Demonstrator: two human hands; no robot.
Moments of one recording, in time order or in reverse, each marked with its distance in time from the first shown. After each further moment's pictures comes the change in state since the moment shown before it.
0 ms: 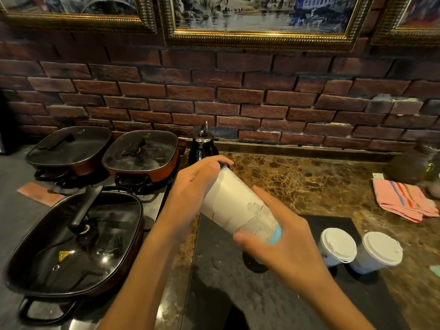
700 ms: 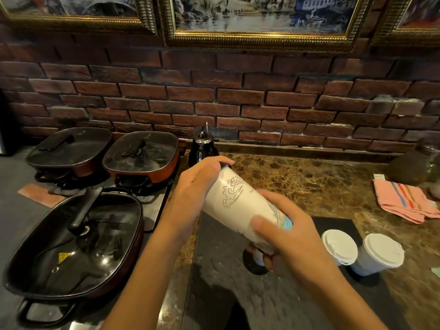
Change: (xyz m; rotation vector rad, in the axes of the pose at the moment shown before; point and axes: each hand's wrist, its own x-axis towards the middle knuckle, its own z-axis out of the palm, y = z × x) left_hand 0.004 -0.003 0.005 -0.042 -0.007 0.004; right_hand 0.002 -0.011 -0.011 0.501 -0.075 0.384
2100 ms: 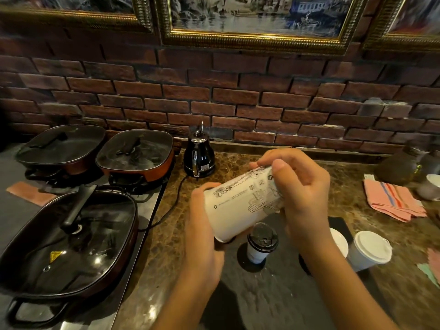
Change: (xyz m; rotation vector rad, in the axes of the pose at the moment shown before) left_hand -0.051 -0.012 0.050 -0.583 0.343 -0.277; right_hand 0.033 -0.033 -0.001 -0.075 0.243 -0.646
